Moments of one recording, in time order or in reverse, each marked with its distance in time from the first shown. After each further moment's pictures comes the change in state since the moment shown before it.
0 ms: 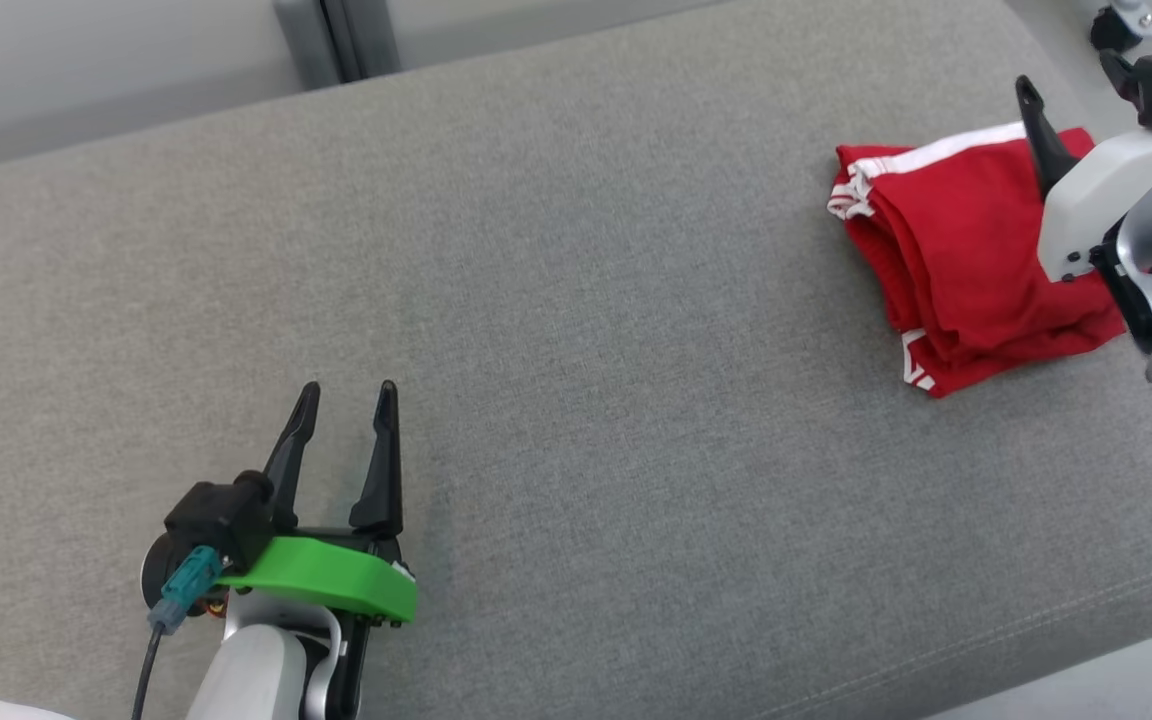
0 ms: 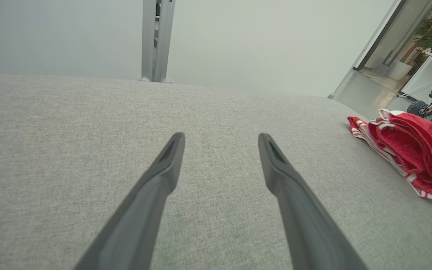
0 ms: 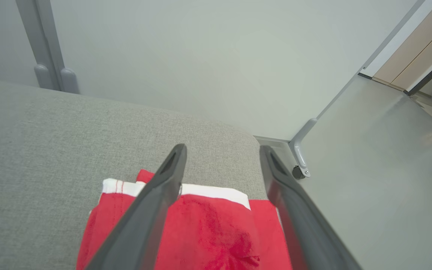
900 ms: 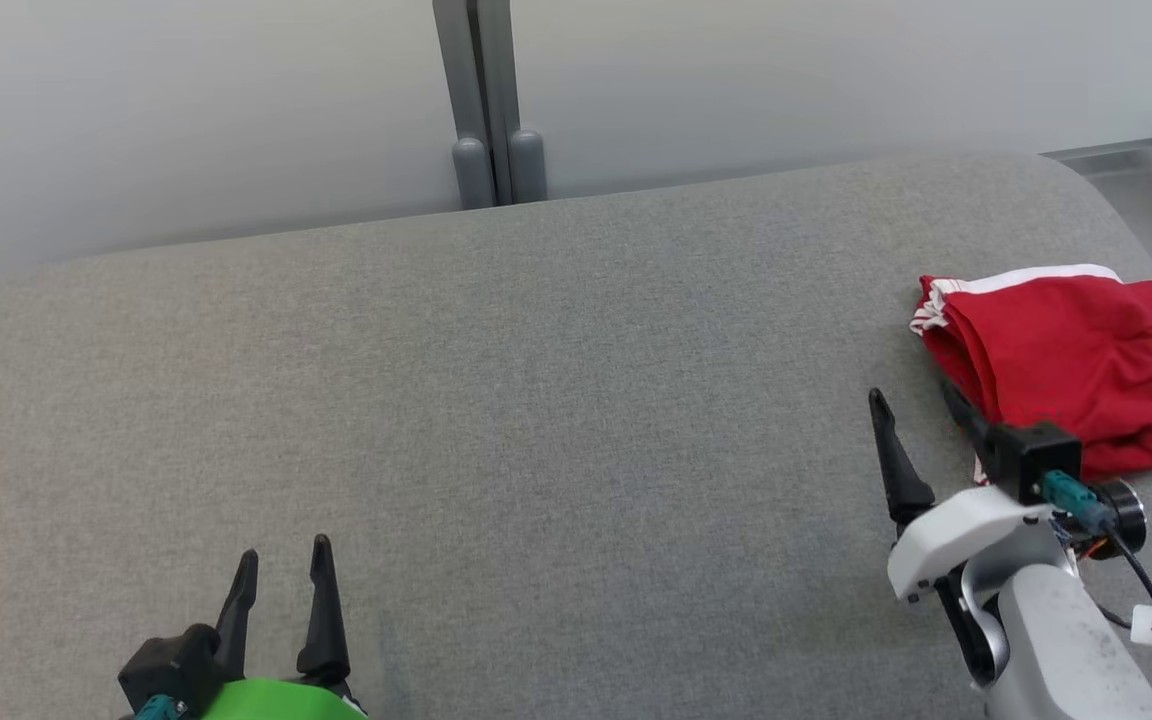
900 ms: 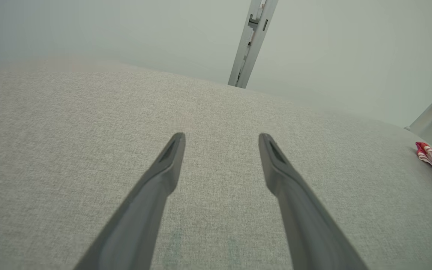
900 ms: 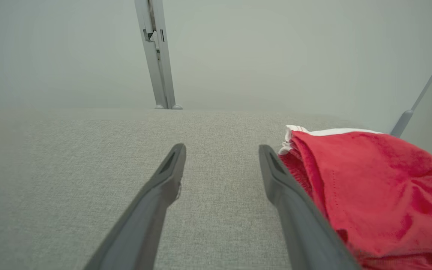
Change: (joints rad) left arm 0.230 -0.012 0.127 -0.002 -0.019 0.033 0.000; right arm 0.614 0.310 -0.250 -0.338 -0.113 0.000 -0.159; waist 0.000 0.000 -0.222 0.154
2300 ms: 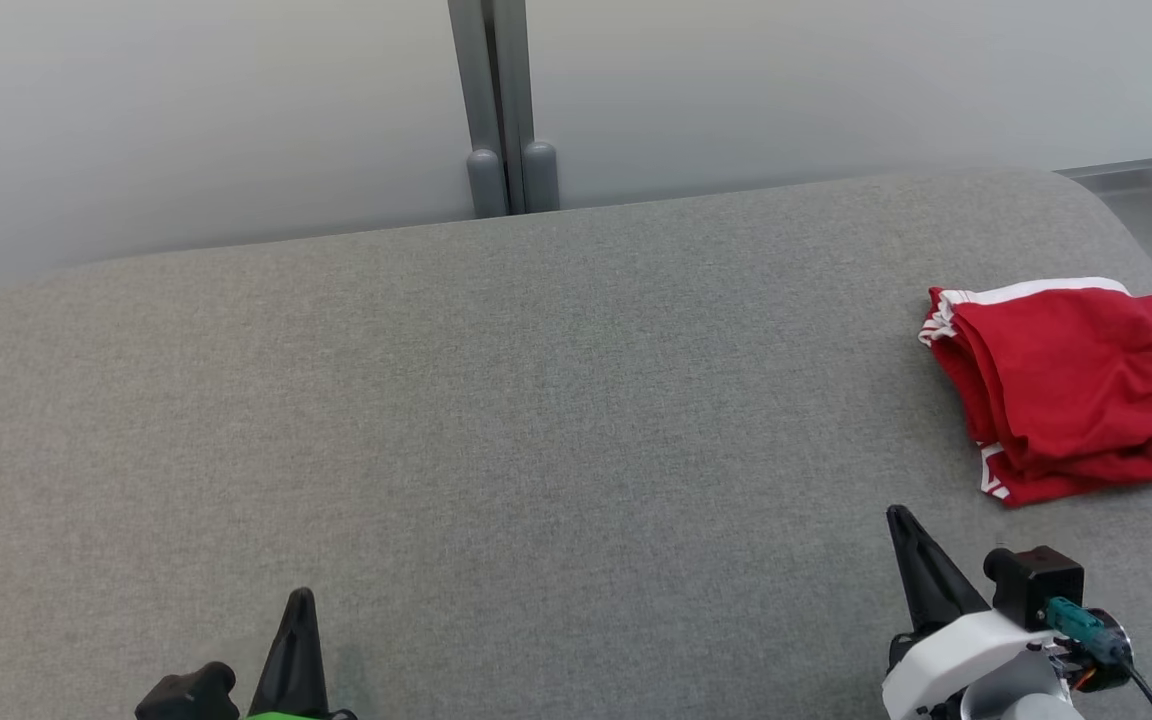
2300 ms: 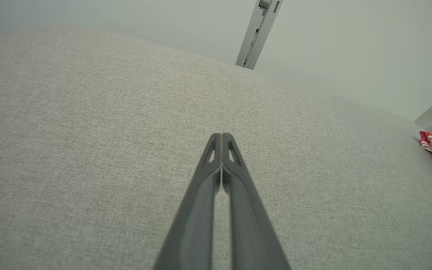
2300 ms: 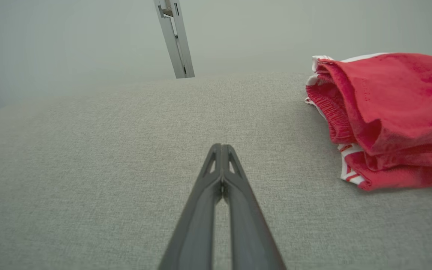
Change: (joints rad) left arm 0.051 -0.005 -0.033 0.026 -0.042 0.024 0.001; right arm 0.260 0.010 0.063 -0.156 0.133 0.000 0.008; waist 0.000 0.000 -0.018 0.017
